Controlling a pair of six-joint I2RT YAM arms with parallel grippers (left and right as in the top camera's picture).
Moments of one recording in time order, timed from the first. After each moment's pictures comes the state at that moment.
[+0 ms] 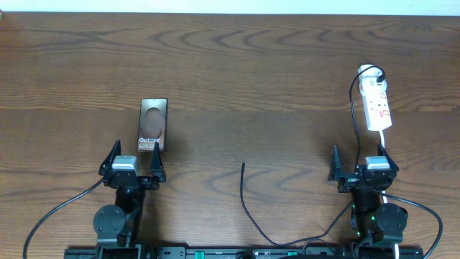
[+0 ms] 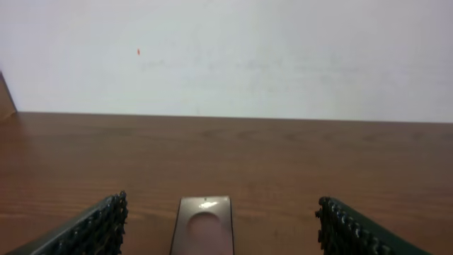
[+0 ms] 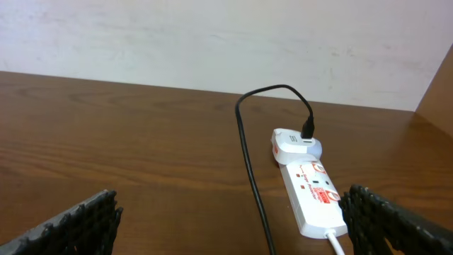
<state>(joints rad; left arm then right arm) -0.01 0.03 0.06 -0.04 0.05 -0.04 -0.06 0.01 0.01 -0.07 -0.07 -0.09</state>
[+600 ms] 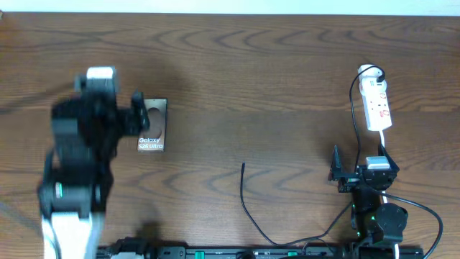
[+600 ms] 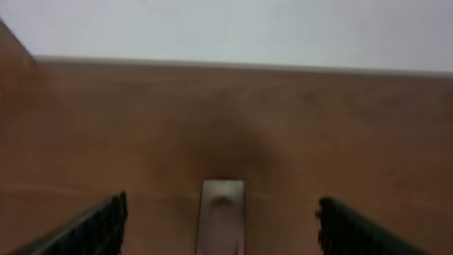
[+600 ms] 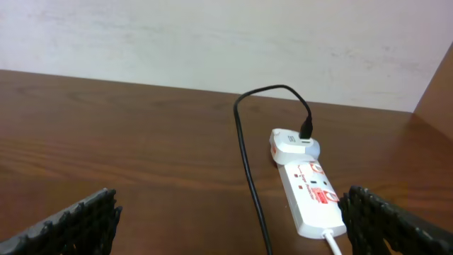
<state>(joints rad) -0.01 1.03 1.16 -0.72 -0.01 -0.03 -0.06 0.01 0.01 -0.07 -0.07 -0.09</state>
